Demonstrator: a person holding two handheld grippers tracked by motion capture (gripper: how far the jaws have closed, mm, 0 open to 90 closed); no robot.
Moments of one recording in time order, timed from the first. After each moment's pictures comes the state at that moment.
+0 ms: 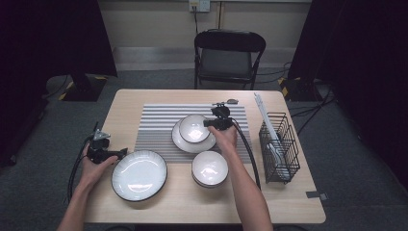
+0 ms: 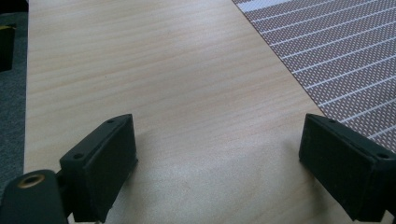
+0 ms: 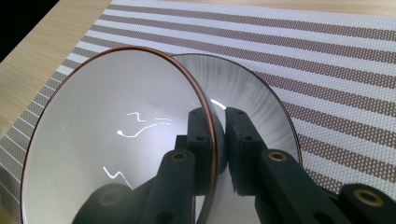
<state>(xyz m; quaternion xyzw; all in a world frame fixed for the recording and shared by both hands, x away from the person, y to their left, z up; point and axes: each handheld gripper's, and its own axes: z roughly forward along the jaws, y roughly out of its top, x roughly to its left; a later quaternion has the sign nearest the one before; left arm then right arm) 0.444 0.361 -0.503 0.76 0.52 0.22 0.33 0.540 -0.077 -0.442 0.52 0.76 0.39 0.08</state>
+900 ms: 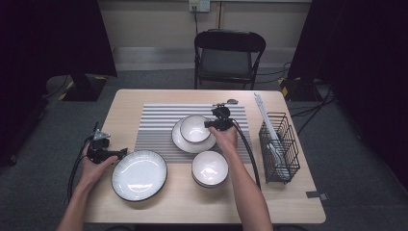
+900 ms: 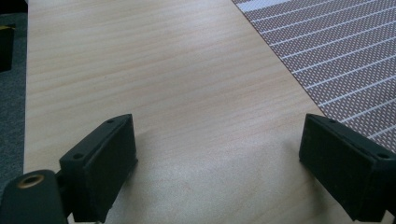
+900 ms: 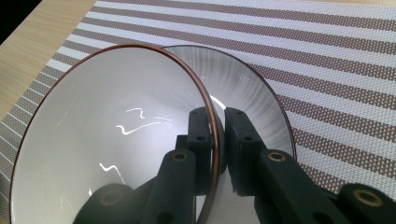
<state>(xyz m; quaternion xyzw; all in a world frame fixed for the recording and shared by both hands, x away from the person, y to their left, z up) 0.444 0.362 -0.503 0.76 0.52 0.22 0.33 0.543 -0.079 -0.448 0.52 0.76 0.38 0.08</state>
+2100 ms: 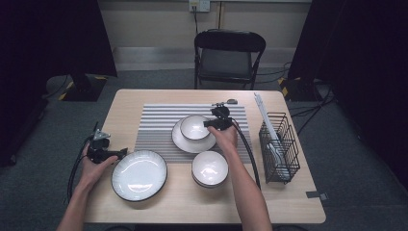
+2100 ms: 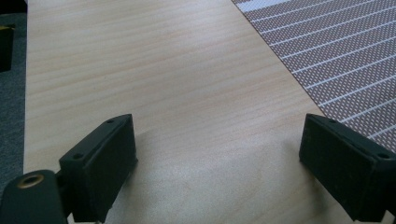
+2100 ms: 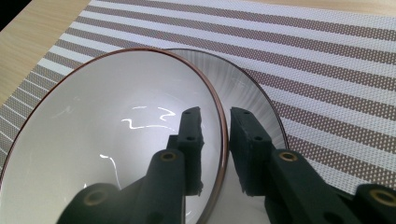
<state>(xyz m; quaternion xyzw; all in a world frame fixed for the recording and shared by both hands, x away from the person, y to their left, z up) 0.445 0.362 -0.503 0.76 0.51 0.22 0.33 0.546 -0.077 -0.449 0.51 0.76 0.38 0.10</state>
